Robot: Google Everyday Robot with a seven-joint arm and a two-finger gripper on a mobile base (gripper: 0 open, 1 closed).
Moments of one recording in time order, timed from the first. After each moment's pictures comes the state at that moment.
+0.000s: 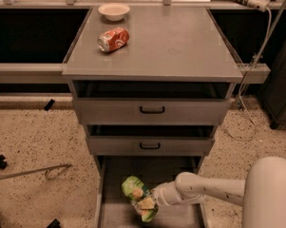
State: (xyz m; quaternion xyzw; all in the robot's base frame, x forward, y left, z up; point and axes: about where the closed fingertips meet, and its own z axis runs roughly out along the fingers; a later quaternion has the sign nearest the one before) arm 0.488 -0.015 0.270 -0.37 0.85 0.32 0.20
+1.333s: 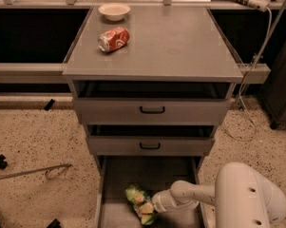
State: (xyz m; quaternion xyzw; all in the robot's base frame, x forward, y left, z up) arm 0.502 -0.027 0.147 -0.30 0.89 0.31 0.17
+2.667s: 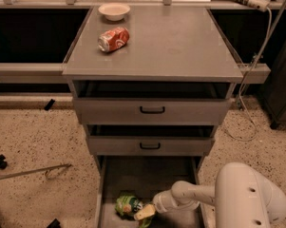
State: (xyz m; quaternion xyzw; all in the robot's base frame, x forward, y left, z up) arm 0.502 -0.027 0.147 -0.30 0.89 0.31 0.17
